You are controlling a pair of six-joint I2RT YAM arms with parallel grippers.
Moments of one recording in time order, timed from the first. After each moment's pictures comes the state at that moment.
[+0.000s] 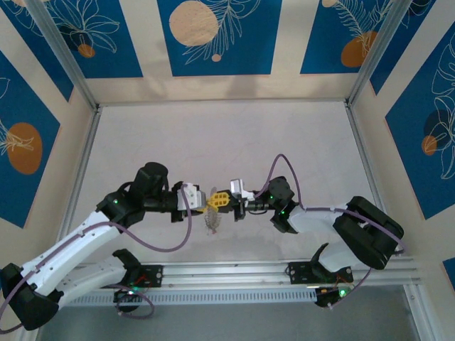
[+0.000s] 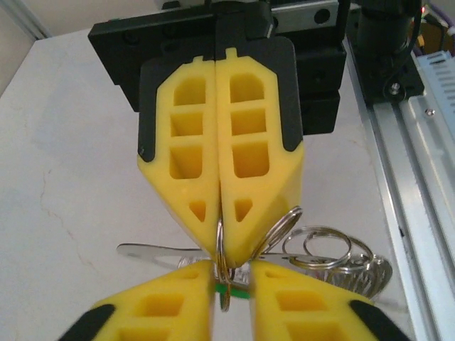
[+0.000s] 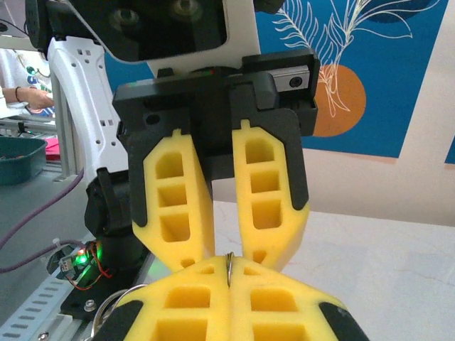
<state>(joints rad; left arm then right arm) -0.72 0.89 0.82 -0.56 0.53 0.66 0.82 1.41 0.44 1.14 -0.80 0.01</state>
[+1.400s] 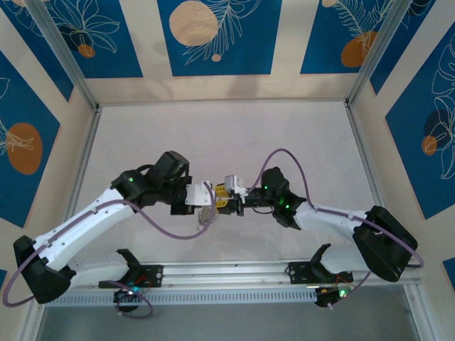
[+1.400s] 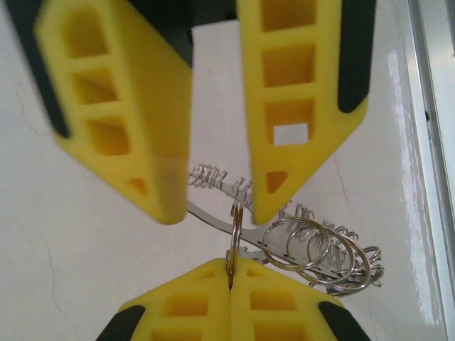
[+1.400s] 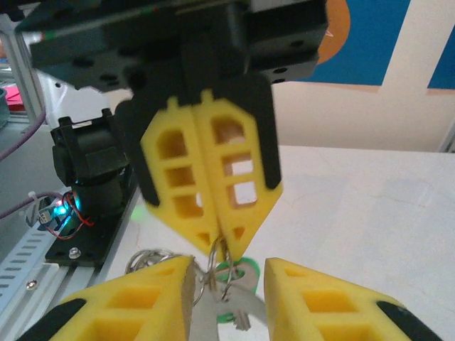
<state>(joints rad) -0.81 1.14 1.11 -0.94 0.23 0.82 0.81 1.29 0.53 0.63 -0.72 -0.15</state>
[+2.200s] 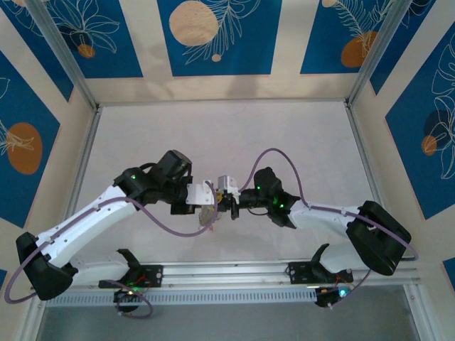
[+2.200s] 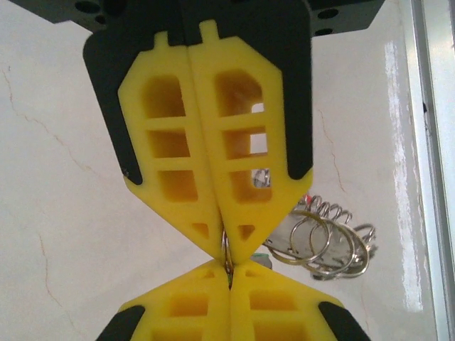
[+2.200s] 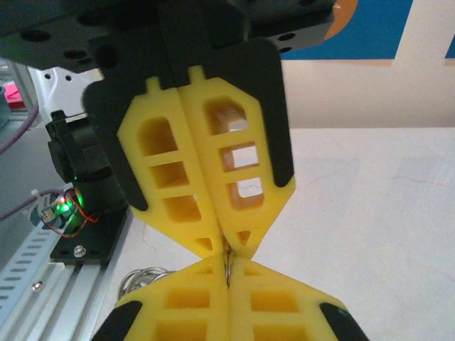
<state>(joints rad) -0.82 1.16 1.14 -0.98 0.22 0.80 0.85 1.35 0.57 0.60 -0.68 -0.14</state>
